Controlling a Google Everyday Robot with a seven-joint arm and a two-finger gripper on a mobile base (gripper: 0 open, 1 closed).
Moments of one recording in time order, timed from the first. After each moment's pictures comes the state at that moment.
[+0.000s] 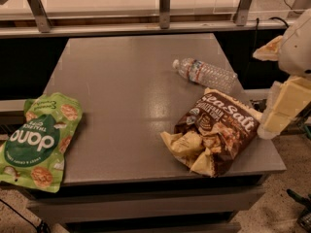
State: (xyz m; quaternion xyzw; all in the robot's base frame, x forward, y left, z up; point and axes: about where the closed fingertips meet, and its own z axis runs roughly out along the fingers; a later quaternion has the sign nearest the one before) arm 0.440 -0.201 0.961 -0.62 0.76 0.01 0.18
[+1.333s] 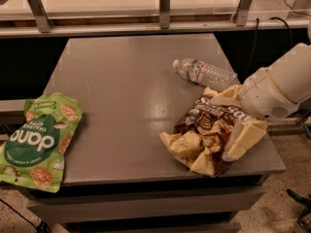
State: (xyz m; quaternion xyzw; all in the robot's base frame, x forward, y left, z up) arm 0.438 -0.151 0.862 -0.69 0.68 0.14 0.22
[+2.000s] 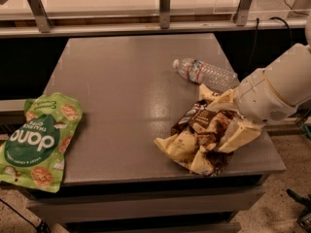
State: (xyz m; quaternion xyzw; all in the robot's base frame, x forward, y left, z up) arm 0.430 -0.143 0.866 -0.71 0.66 0.11 0.22
